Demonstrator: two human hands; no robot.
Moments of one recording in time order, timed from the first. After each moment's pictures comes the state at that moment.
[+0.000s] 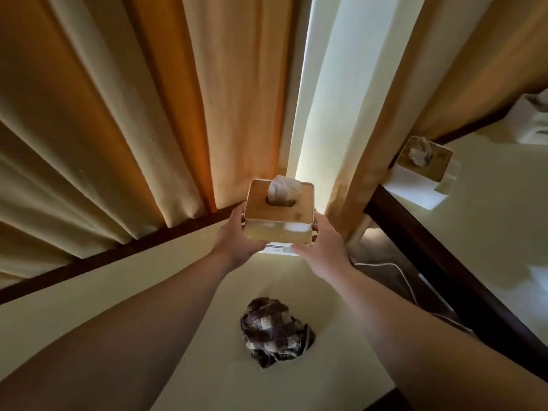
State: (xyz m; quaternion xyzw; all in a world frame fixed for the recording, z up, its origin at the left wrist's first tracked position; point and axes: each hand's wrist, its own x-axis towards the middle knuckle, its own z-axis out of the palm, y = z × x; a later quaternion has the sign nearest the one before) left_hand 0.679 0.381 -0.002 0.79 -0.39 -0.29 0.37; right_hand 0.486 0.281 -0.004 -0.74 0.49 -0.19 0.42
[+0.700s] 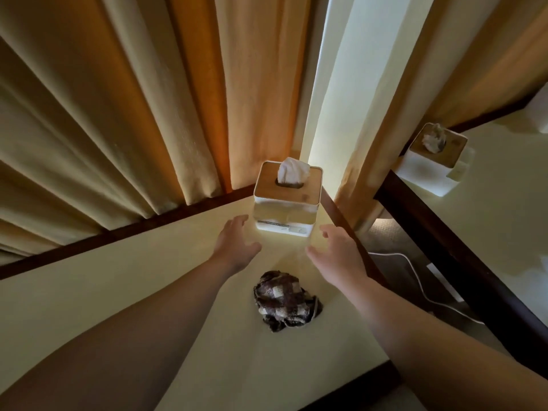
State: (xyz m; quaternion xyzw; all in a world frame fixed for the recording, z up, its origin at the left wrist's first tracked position) left_hand 0.672 0.443 -0.019 0.85 -0.37 -0.26 0.27; right_hand 0.451 0.332 -0.006 -0.81 0.50 -0.09 0.31
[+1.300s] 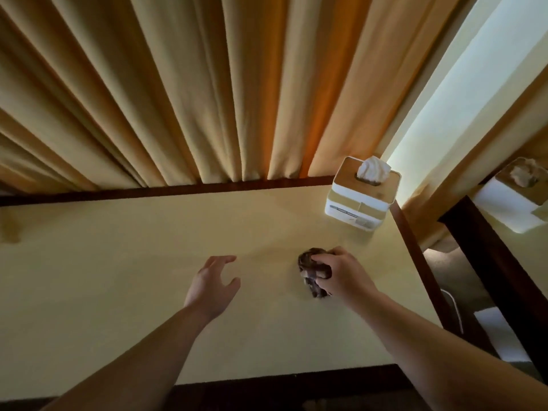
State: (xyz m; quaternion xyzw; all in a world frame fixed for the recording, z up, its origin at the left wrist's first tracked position) left_hand 0.659 0.704 -0.020 0.90 -0.26 -0.18 0.29; right_hand 0.483 0.447 0.000 -0.91 0.30 0.05 0.29
